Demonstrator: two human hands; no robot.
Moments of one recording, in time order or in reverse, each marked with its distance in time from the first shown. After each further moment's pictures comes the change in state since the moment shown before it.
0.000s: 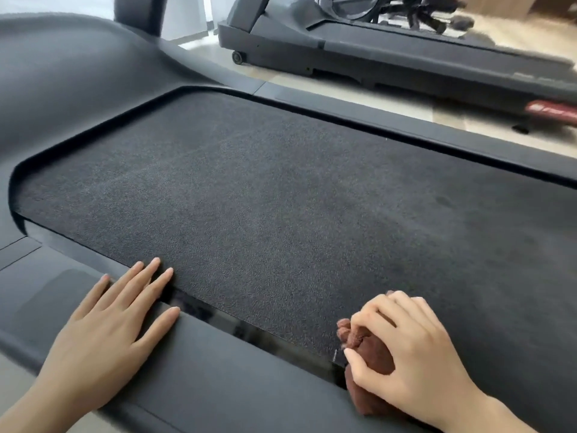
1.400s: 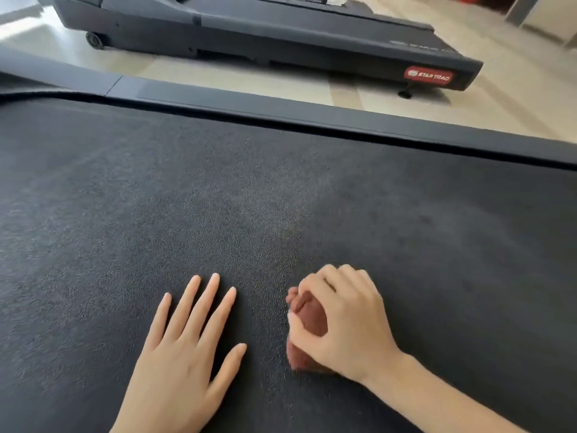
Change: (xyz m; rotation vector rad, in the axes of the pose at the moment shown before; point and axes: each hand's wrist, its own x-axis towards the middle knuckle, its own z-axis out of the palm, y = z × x) left_hand 0.099 0.168 0.039 -0.055 -0.035 0.500; right_hand 0.032 0.073 0.006 -0.080 0.046 0.420
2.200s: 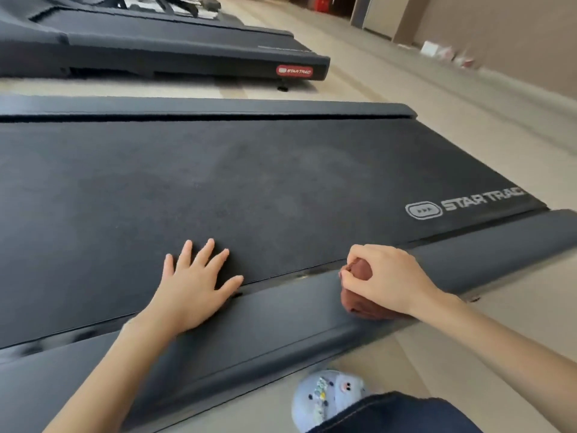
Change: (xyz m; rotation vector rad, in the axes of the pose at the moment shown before) left_hand -0.042 0.059 -0.005 -0.036 -0.292 0.174; right_hand -0.195 -0.014 -0.147 -0.193 -0.214 0.526
